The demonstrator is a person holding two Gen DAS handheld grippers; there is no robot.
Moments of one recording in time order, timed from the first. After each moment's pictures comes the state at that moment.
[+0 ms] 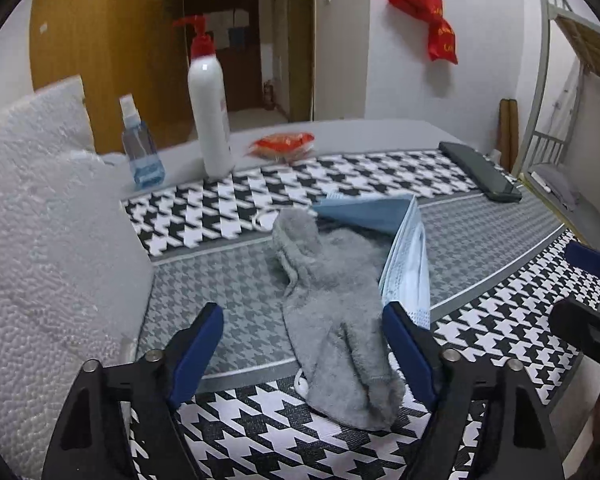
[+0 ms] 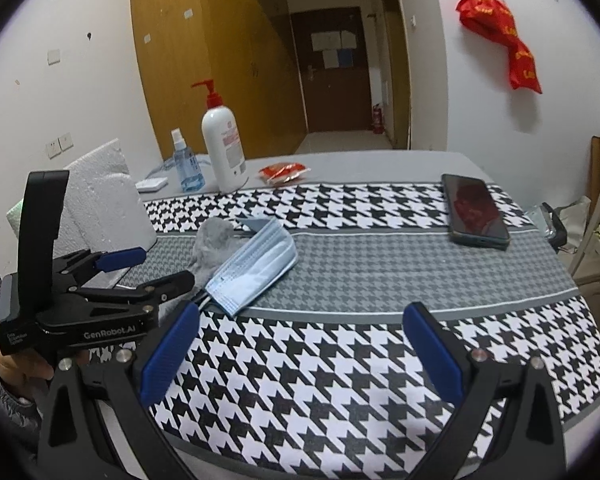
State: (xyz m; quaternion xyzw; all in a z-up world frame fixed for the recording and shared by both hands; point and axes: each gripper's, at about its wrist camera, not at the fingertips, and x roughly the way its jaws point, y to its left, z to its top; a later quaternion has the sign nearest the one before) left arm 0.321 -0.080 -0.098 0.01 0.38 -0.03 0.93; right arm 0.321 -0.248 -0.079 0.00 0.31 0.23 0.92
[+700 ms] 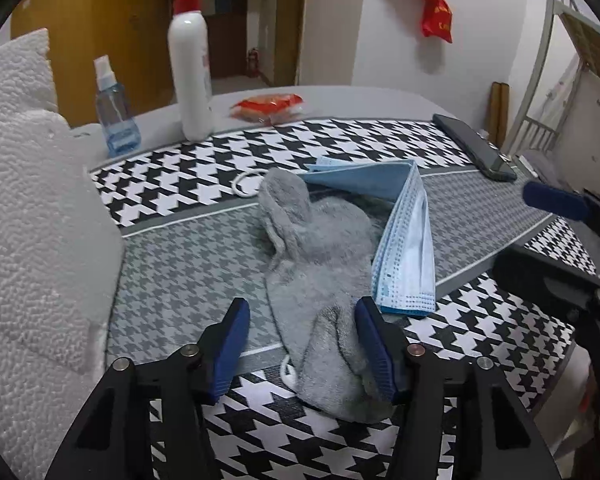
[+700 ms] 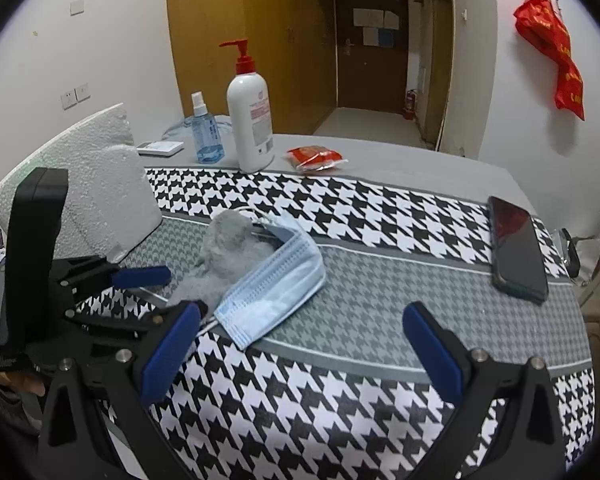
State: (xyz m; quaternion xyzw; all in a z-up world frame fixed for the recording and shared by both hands) left arm 0.335 -0.075 -0.112 -0.01 0.43 -0.07 0.90; right arm 0.363 -0.204 -0.075 -0.08 0.35 0.27 0.89
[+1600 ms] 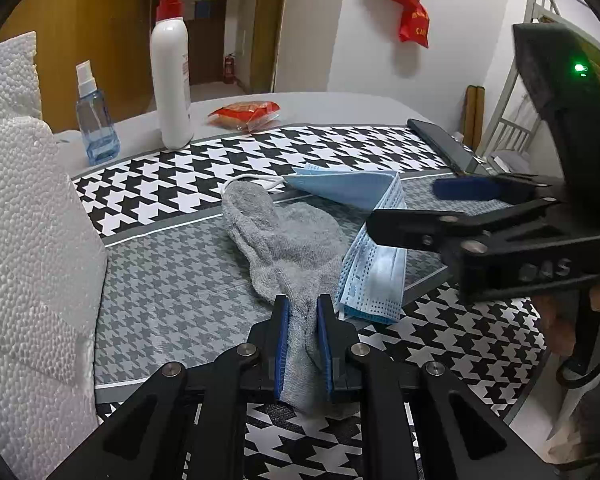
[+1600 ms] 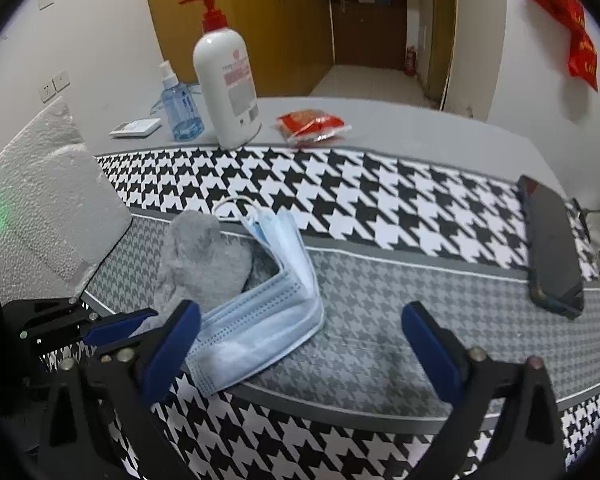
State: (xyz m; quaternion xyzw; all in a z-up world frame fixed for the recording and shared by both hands) left arm 0.329 -0.070 -0.107 -0.02 0.42 -0.11 0.90; right arm 0.419 -0.176 -0.094 -0.07 0.43 0.27 0.86
